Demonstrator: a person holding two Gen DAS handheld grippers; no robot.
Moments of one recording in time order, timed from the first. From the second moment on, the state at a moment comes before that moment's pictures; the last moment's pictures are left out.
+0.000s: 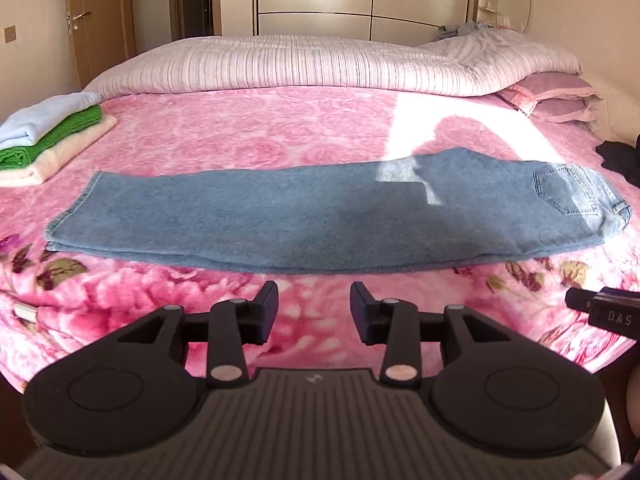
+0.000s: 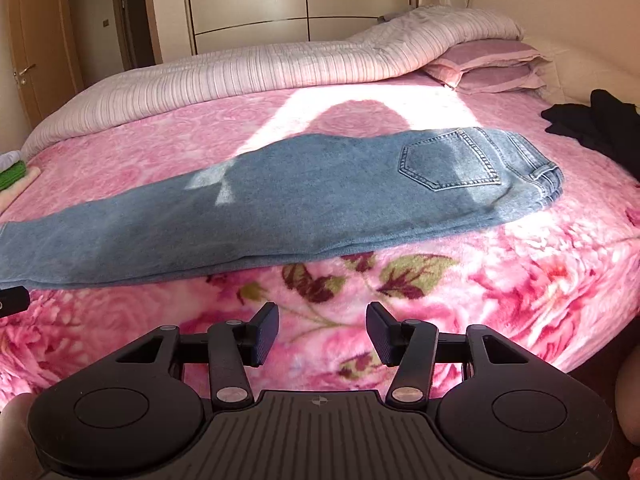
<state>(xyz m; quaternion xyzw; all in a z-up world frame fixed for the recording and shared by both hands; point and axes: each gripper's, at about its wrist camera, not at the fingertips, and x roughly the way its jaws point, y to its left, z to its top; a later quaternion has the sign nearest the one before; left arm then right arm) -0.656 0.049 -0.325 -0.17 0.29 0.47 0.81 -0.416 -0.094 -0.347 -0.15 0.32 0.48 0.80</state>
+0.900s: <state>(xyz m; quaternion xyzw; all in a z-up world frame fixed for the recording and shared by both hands) -0.680 0.008 -0.306 -0.14 0.28 0.48 0.82 -0.461 -0.130 -0.311 -0.15 0.28 0.47 0.82</state>
